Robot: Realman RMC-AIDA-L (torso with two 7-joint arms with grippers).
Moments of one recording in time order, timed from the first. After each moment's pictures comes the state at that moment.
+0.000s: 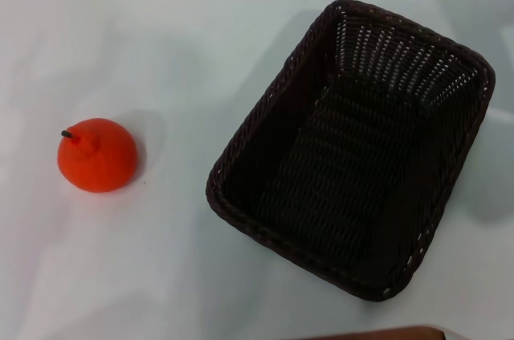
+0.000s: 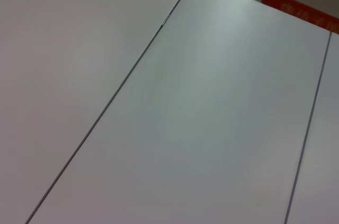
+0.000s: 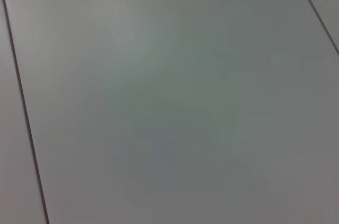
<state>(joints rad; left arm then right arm) -0.10 -2.16 -2.88 -0.21 0.93 -1.87 2.26 0.63 2.09 0.13 -0.08 1.87 1.33 0.54</state>
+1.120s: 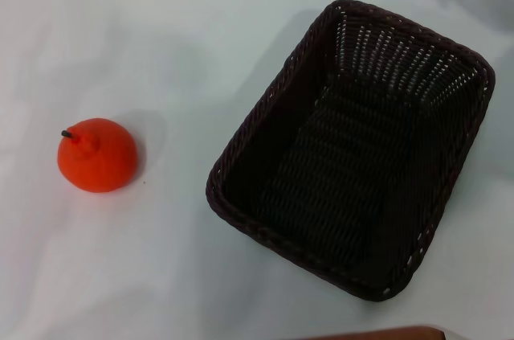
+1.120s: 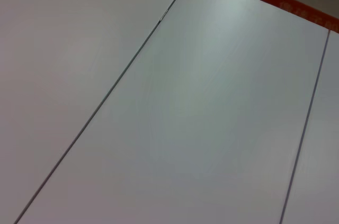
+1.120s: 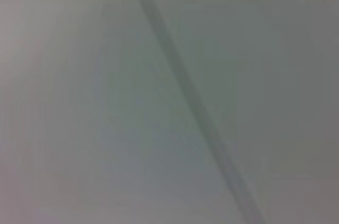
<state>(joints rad) -0.12 -2.16 -2.88 -0.21 0.94 -1.86 2.26 0.61 1.98 -0.62 -0.60 1.57 1.15 1.61</state>
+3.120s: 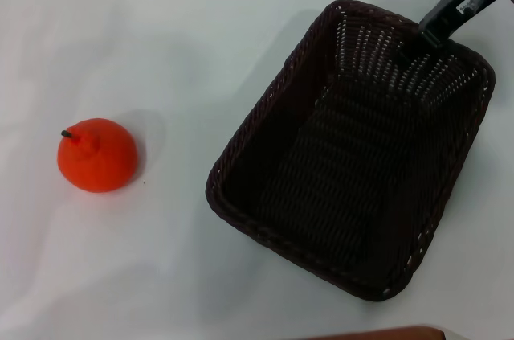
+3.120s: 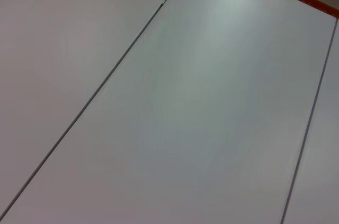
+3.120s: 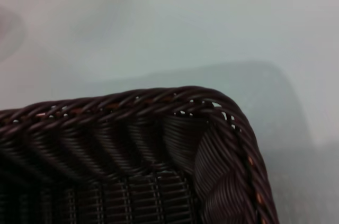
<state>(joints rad) -0.18 -2.16 -2.88 -0.21 0.93 -1.79 2.26 0.90 1.96 -0.93 -0.80 0.42 1.49 2.18</state>
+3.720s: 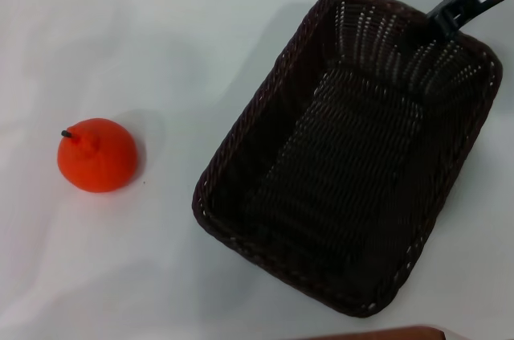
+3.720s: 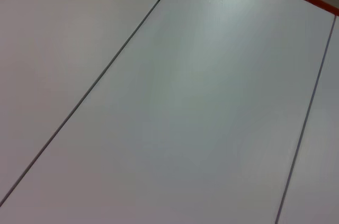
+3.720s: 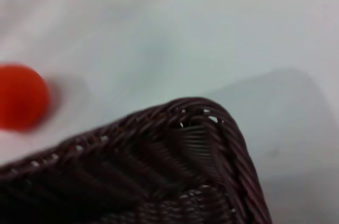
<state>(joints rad) -0.19 -2.16 -2.87 -0.21 0.94 -1.78 2.26 0.87 1.91 -0.73 -0.79 0.53 1.65 2.15</state>
